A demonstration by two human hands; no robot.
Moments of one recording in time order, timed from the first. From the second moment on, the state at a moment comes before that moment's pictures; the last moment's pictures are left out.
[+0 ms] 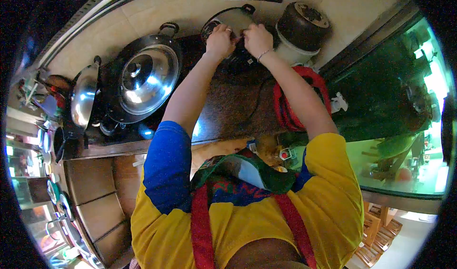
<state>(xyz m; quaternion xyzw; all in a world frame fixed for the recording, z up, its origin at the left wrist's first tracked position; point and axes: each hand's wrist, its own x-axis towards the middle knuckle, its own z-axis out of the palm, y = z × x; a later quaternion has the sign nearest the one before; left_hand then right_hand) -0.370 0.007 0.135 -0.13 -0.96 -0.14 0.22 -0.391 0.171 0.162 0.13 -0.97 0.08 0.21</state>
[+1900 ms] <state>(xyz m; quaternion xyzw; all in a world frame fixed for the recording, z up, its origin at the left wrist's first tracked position) -0.380 0.018 0.132 -0.10 -0.97 -0.14 0.17 -0.409 0.167 0.194 0.13 -0.98 0.00 0.18</state>
